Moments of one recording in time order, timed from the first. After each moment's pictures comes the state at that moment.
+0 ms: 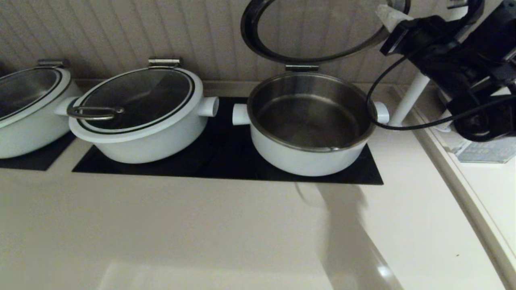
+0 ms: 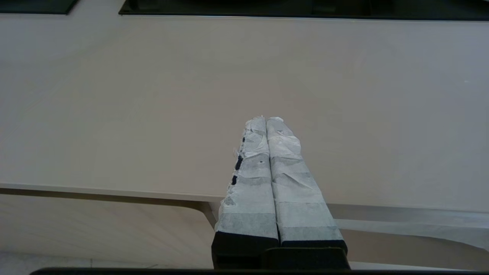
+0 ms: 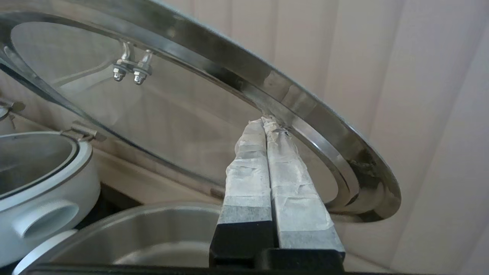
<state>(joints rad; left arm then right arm) 0.01 0.00 0.00 -0.01 0.00 0.00 0.16 1.88 -1.44 -1.07 0.25 0.03</state>
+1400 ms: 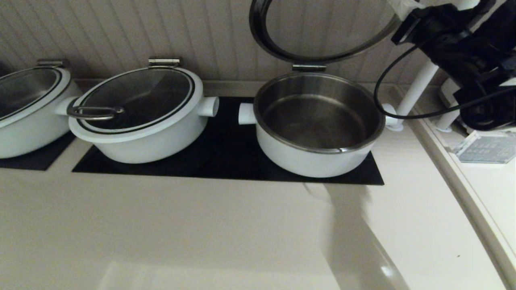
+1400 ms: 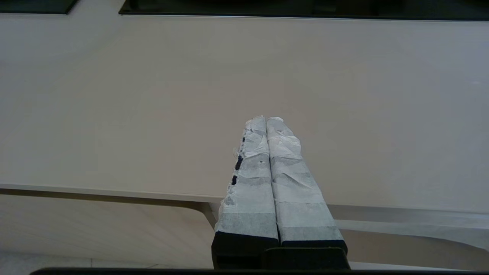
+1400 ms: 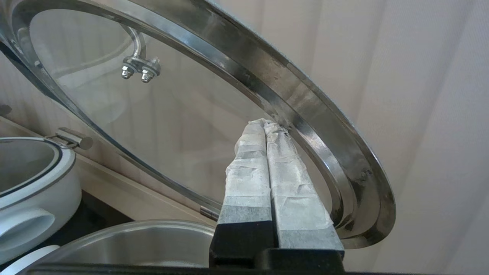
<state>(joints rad) 0.01 0.00 0.00 -0.01 0.00 0.00 0.10 1.90 -1.52 -1.07 0.30 0.03</state>
